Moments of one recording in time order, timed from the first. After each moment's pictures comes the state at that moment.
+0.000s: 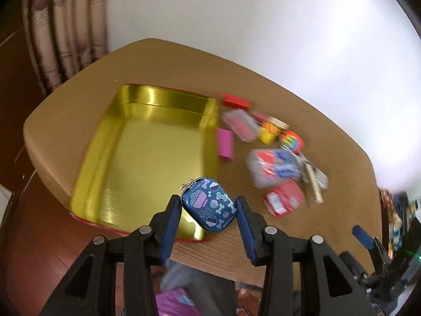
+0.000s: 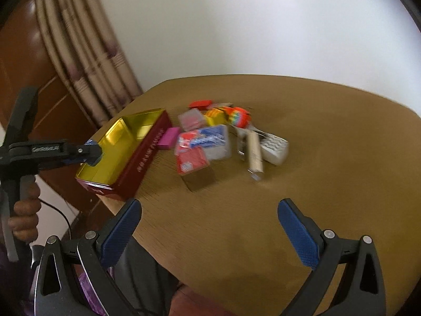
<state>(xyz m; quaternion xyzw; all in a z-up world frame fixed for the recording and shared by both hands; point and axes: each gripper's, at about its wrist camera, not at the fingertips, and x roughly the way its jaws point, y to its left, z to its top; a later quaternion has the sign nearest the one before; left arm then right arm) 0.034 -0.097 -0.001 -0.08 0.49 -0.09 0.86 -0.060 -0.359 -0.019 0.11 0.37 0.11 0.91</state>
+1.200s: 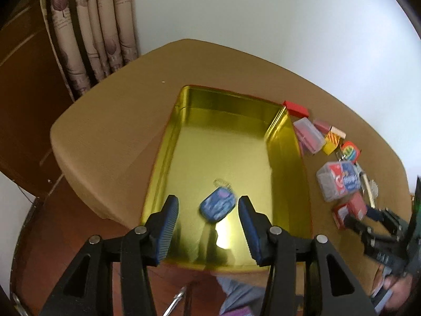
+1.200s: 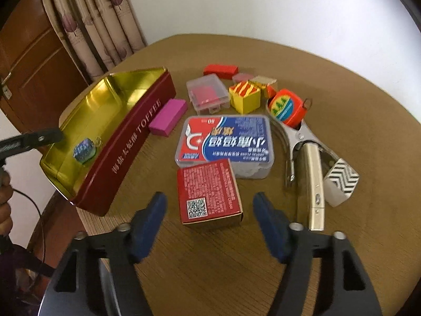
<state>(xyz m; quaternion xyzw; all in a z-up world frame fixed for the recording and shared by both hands) 0.048 -0.027 -0.021 -0.03 0.49 -0.02 0.87 0.039 -0.313 -0.070 0.04 0.48 0.14 0.87</state>
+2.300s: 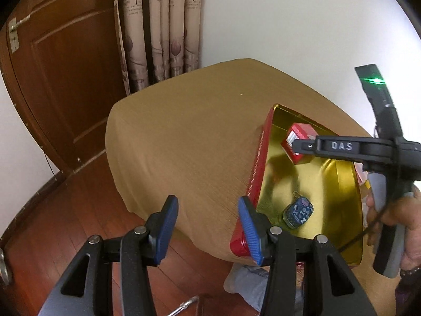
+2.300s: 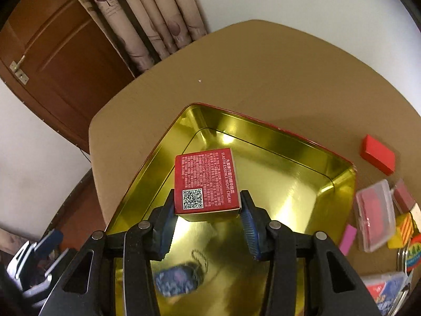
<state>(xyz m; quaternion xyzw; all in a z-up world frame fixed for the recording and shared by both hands) 0.020 0.061 -0.024 -0.09 0.44 0.10 0.89 0.207 -0.100 -0.049 0.01 0.52 0.25 0.82</state>
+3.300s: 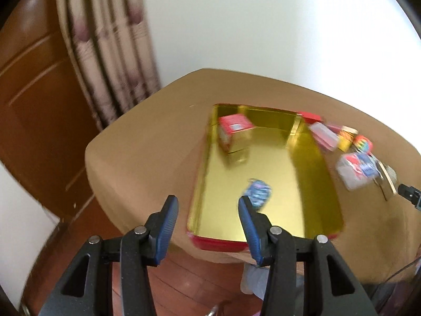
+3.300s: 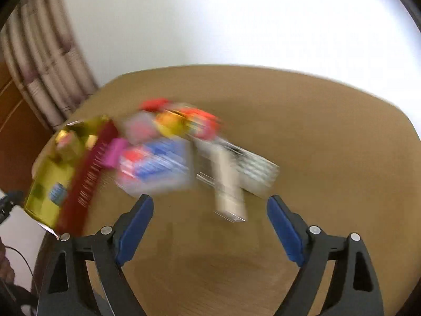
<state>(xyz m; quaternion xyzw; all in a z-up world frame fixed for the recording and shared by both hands) -0.003 -0.018 -0.010 0.04 0.40 0.01 0.92 -0.005 -0.400 -0.060 0.13 0.42 0.01 0.90</state>
